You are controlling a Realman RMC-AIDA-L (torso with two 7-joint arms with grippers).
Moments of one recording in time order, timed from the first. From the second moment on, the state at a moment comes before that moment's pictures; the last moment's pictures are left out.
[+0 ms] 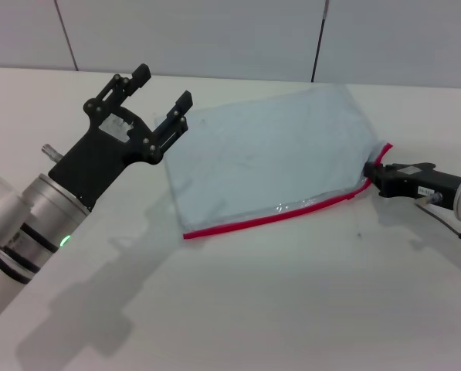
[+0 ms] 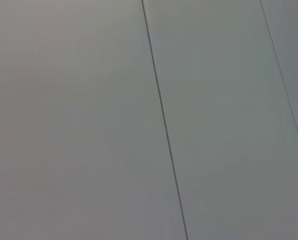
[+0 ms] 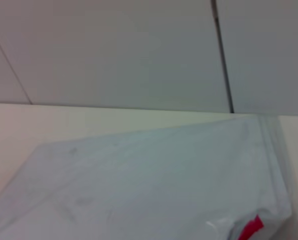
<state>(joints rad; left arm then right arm) -0.56 -2.02 0.15 -0.16 1.64 1.51 -0.16 0.78 2.03 -0.05 -0.13 -2.37 -0.85 1.27</state>
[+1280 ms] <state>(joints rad) -0.63 -2.03 0.17 -0.16 1.88 1.38 -0.14 0.91 2.03 -0.06 -0.02 -2.26 -1.24 1.16</state>
